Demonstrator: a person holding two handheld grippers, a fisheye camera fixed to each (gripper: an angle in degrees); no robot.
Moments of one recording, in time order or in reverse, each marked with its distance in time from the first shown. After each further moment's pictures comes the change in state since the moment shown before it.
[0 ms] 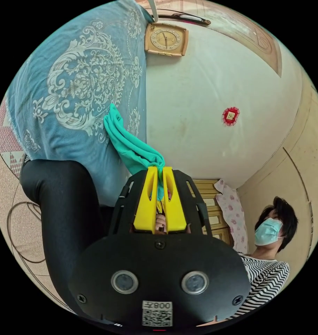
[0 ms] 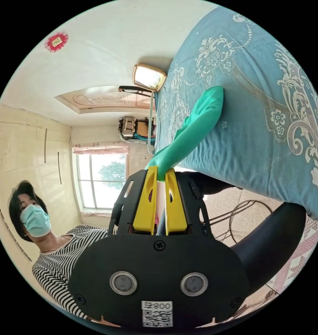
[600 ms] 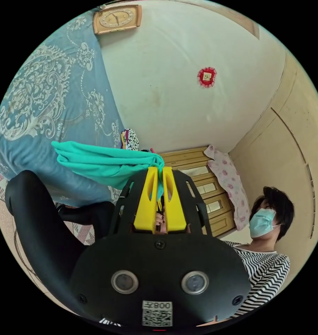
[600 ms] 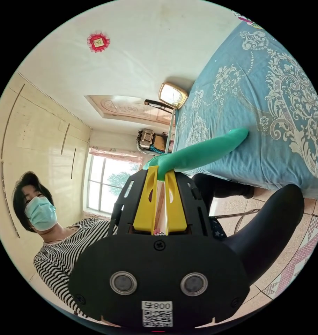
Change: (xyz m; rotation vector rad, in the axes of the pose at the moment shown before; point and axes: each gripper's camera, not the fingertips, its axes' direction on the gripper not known) left arm 0.162 0.056 0.256 -0.230 0.076 0.231; right arm -0.074 0.147 -0.175 0.171 -0.092 -0.143
